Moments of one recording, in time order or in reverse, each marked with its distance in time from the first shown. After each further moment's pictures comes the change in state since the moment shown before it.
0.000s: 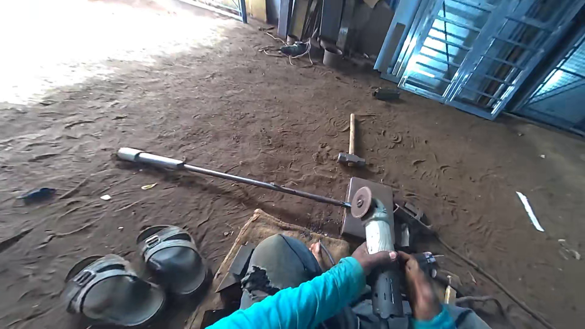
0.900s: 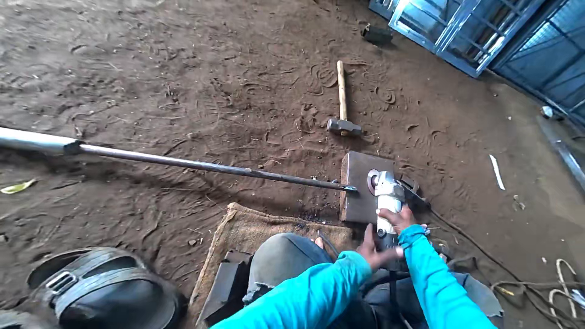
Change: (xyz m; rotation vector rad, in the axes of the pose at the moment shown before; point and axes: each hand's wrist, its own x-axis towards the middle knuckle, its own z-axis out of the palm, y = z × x) left_hand 0.049 -0.012 -0.070 0.310 -0.165 -0.175; right_hand 0.159 0.096 -0.026 -0.715 0.012 0.114
